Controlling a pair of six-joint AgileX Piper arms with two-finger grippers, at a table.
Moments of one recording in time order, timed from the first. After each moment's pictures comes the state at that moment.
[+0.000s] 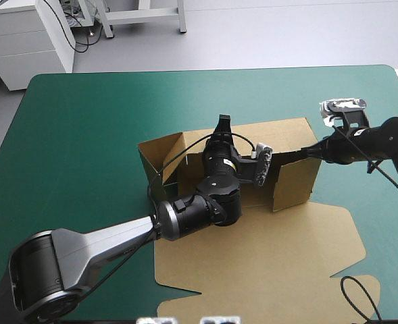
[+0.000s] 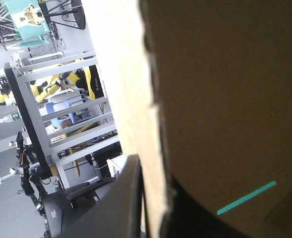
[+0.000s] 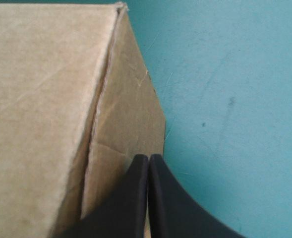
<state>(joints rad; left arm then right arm) -1.11 1.82 -1.53 1.08 1.01 0.21 -0.04 1.40 -1.19 0.43 0.88 -0.47</state>
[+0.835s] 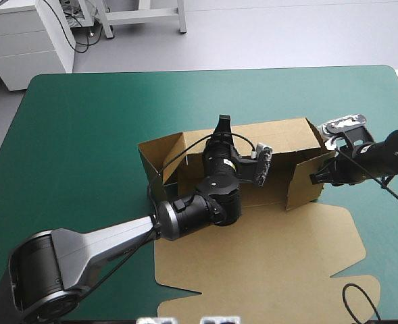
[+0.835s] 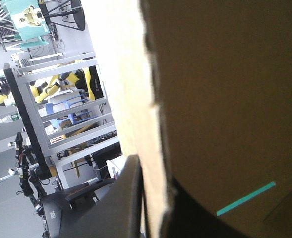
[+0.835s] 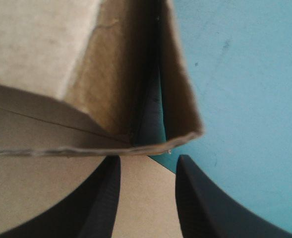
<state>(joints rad) -1.11 1.82 -1.53 1.08 1.00 0.21 -0.04 1.30 -1.13 0.29 1.01 -0.55</state>
